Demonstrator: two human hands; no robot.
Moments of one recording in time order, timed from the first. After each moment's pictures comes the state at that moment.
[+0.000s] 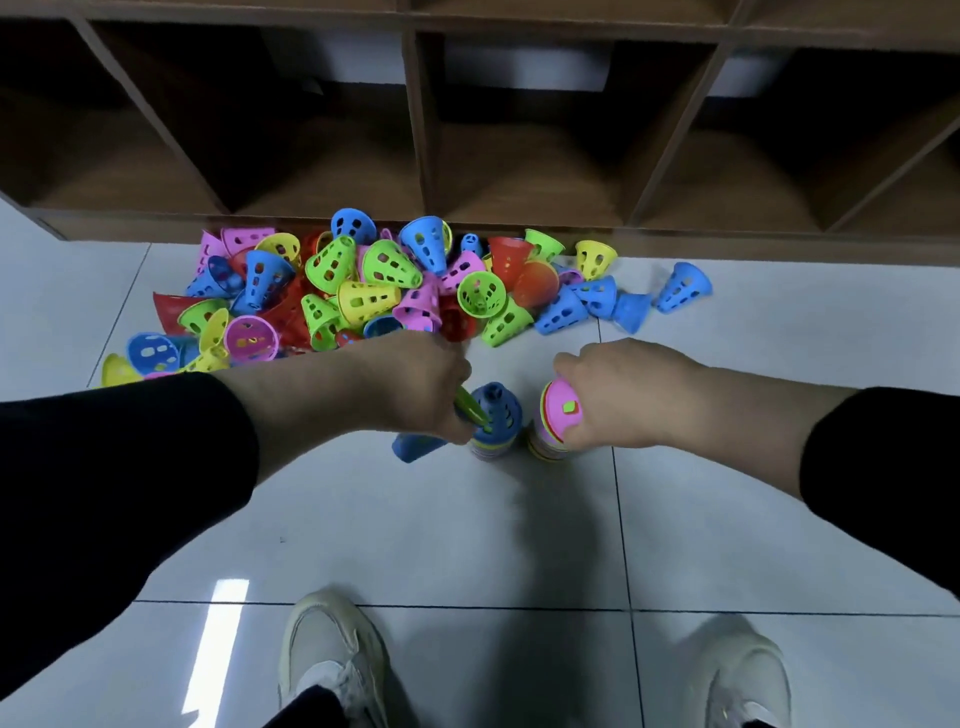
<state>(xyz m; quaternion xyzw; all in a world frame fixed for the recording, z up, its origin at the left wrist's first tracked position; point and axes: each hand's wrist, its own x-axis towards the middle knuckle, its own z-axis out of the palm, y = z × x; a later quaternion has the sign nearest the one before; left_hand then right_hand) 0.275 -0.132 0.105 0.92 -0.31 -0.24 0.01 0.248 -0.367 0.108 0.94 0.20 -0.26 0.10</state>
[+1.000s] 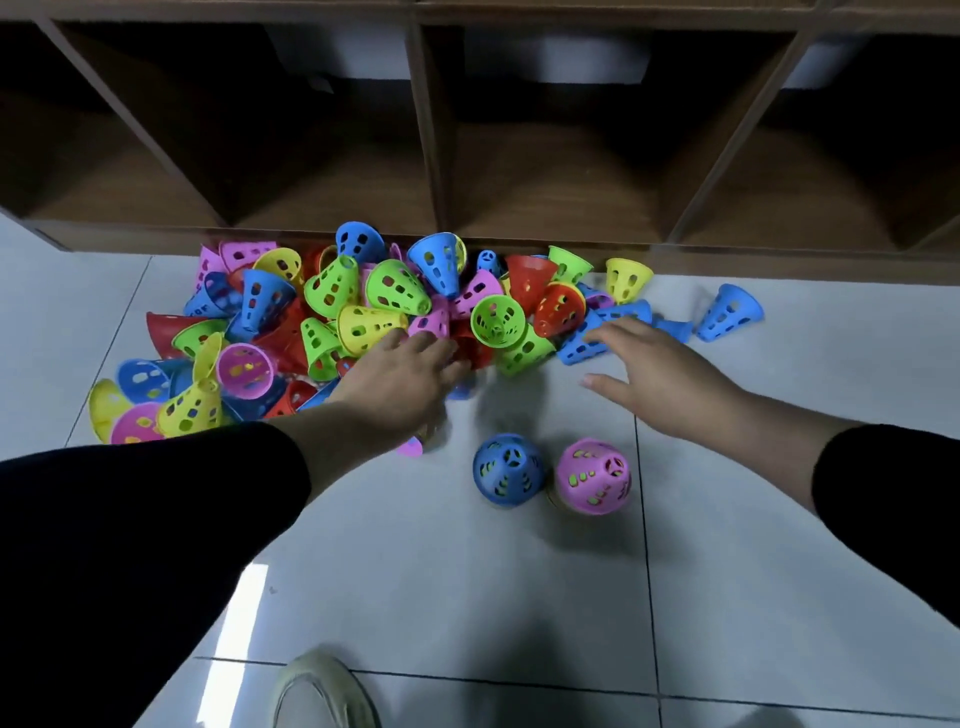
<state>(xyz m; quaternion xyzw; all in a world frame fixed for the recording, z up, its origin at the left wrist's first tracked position) 0.337 -0.108 0.000 0.93 -0.33 -0.05 -0.12 0.333 -0.419 0.023 0.96 0.14 -0.14 -0.18</state>
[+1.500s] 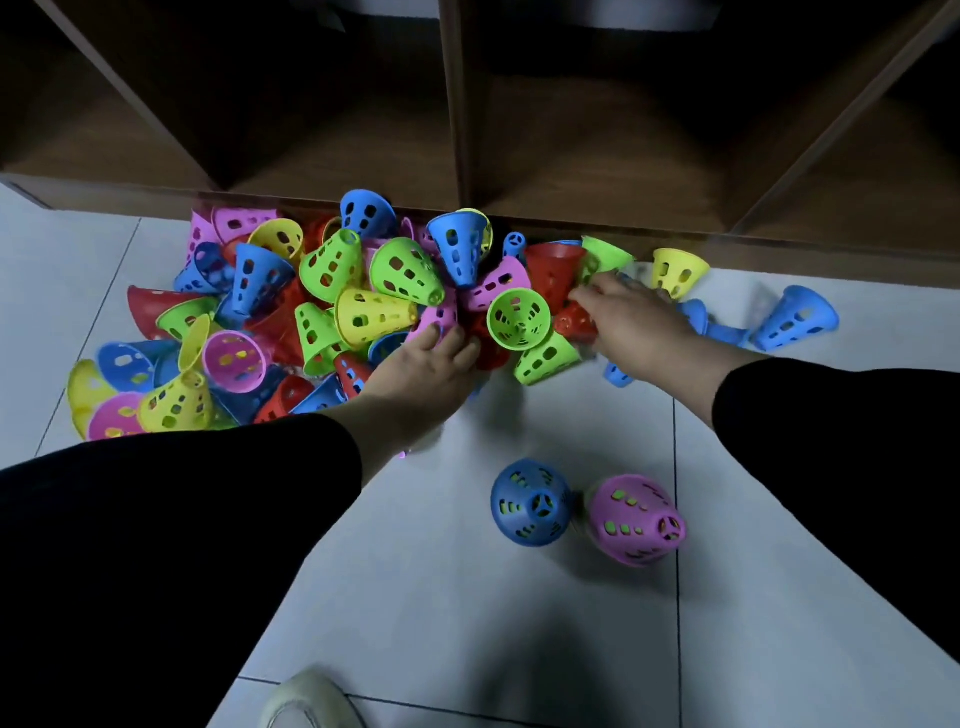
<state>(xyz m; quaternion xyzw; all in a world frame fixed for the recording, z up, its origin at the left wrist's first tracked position) 0.371 -0.117 -0.046 0.90 -0.37 -0.08 -0.21 0.445 -0.381 -0.062 0.97 0.16 -0.18 -0.01</state>
